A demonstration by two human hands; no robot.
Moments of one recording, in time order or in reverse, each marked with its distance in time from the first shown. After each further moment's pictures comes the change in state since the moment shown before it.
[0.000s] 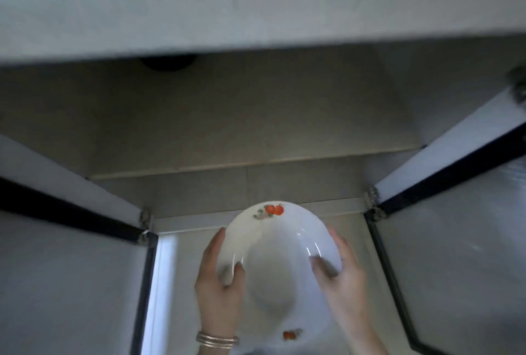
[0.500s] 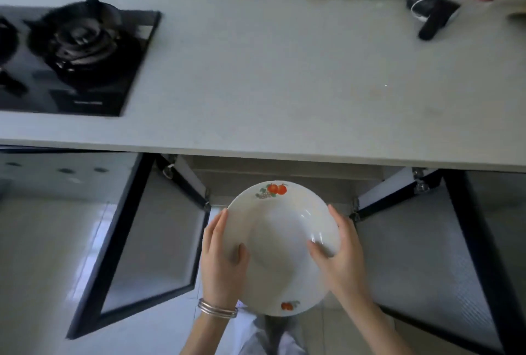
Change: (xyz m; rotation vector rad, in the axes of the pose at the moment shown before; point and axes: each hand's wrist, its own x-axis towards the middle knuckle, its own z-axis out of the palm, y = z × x) left_hand -0.079 0.331 -0.205 0.222 0.071 0.093; right_hand -0.122 -0.343 -0.145 -0.154 -0.200 -0.210
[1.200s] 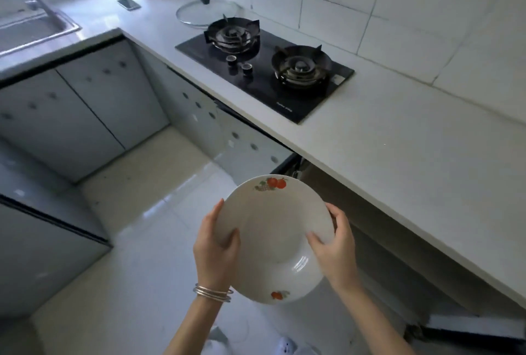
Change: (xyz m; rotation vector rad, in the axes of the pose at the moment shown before) left_hand -0.081 0.012 -0.203 0.020 0.677 -0.241; right_hand -0.056 -0.183 0.073 0.146 -0.567 -0.320
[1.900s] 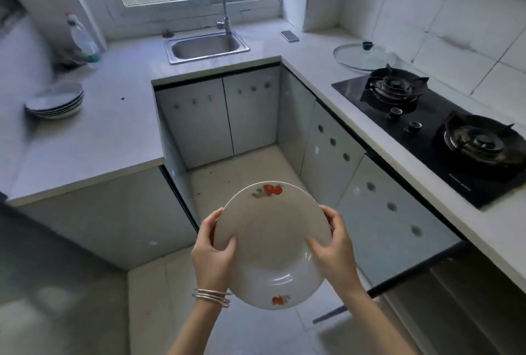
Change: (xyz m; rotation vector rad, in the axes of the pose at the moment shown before) left_hand 0.120 -0.163 -0.294 -0.236 0.410 -0.293; right_hand -0.007 -0.165 0.343 0.193 -0.484 -0.179
